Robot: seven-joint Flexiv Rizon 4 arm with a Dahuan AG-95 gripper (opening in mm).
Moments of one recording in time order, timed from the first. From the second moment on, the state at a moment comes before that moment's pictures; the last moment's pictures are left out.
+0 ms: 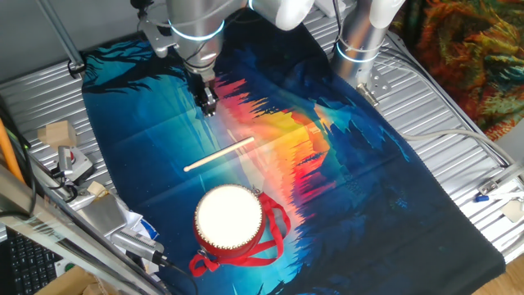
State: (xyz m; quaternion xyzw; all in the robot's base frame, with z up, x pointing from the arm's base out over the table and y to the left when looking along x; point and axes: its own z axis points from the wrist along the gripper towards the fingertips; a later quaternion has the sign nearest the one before) arm 0.501 0.000 0.178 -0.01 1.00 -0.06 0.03
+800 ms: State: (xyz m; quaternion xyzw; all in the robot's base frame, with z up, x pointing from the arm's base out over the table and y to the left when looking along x) arm 0.503 0.001 0.135 0.03 1.00 -0.04 0.06
